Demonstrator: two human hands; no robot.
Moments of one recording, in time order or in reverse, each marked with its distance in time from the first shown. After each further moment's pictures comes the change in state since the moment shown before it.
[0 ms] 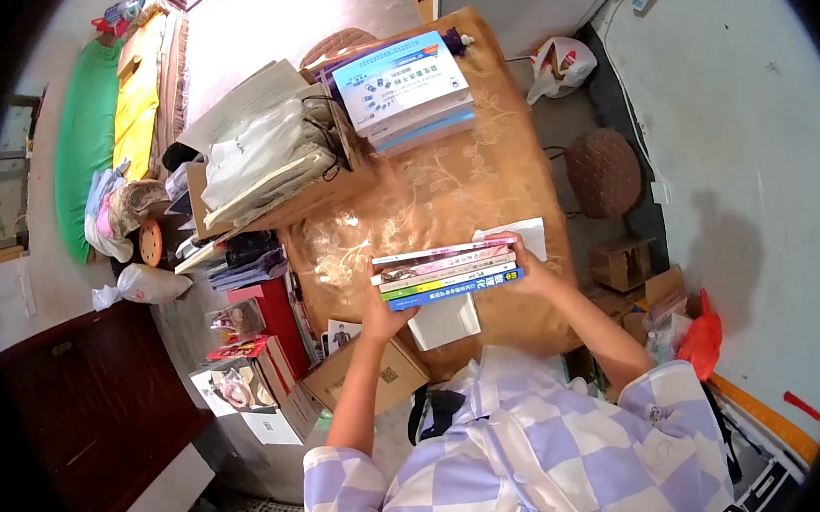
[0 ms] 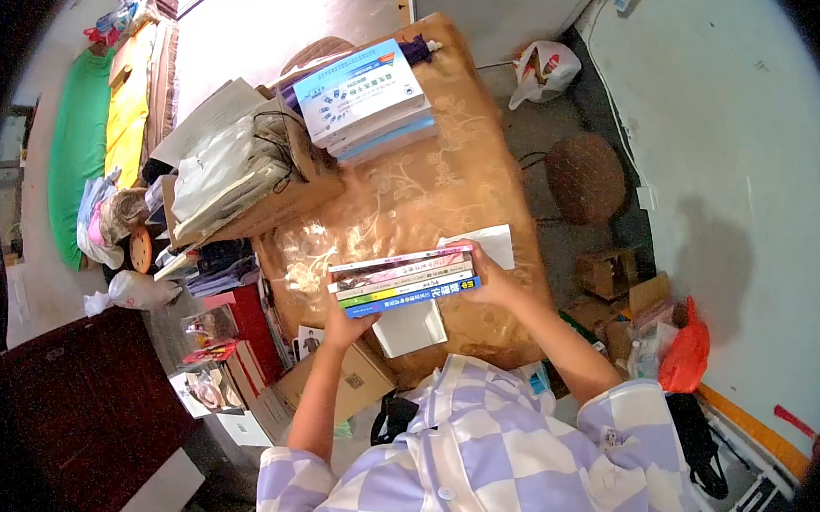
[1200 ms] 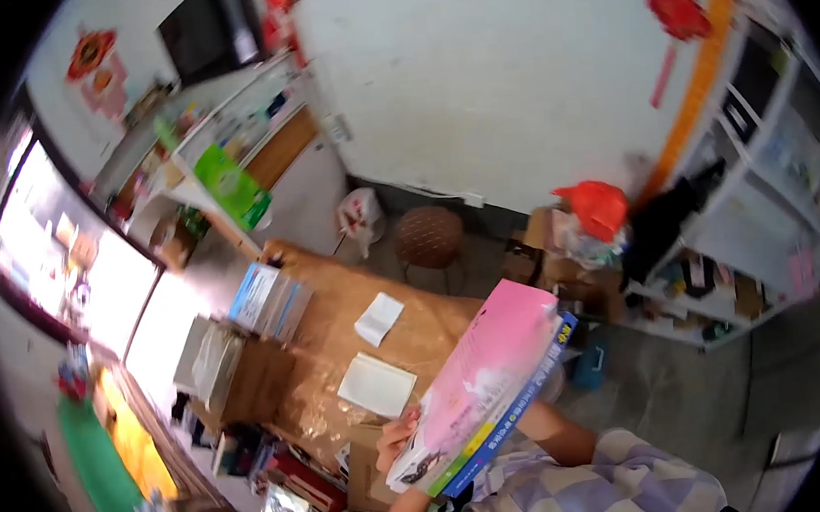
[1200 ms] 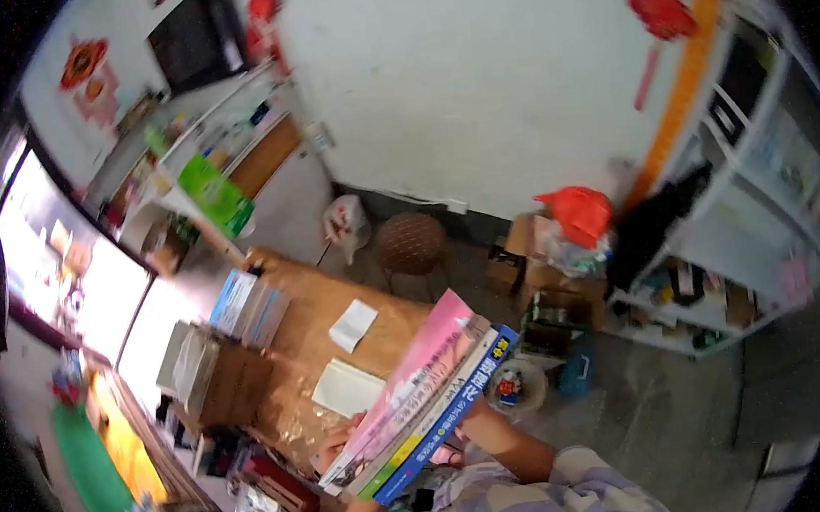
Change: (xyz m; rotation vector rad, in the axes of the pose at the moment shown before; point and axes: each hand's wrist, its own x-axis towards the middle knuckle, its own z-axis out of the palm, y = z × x) left_hand -0.248 0.213 -0.013 -0.708 -0.330 0.773; right_hand -0.298 -0.202 0.232 1.255 1.013 -0.374
